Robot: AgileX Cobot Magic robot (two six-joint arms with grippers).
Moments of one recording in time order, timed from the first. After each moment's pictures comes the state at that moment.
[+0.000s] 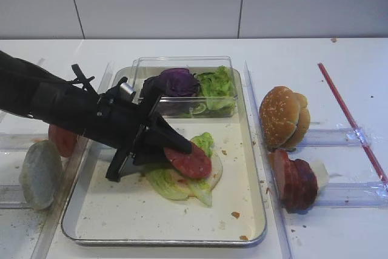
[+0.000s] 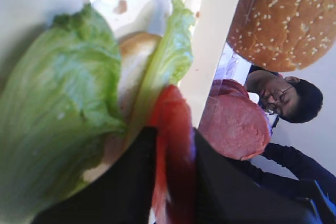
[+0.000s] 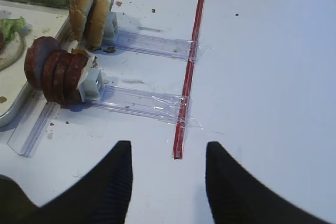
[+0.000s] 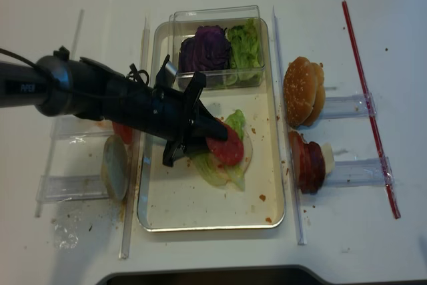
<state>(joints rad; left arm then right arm) -0.26 1.94 -0.96 -1.40 1.11 0.61 0.11 -0.02 -0.47 0.04 1.13 -0.11</state>
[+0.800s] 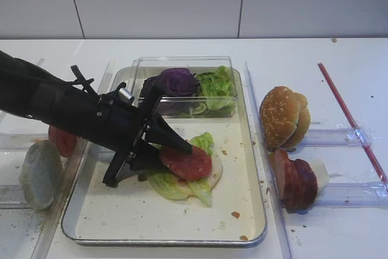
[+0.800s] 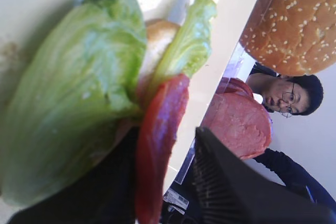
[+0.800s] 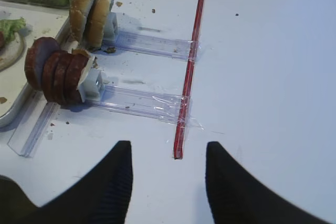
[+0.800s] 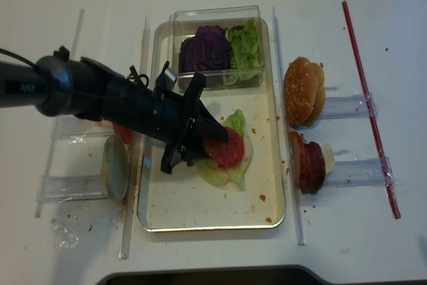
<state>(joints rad) -0.26 1.94 -0.96 -1.37 1.12 0.51 0.11 -0.02 -0.47 0.04 1.14 -0.11</state>
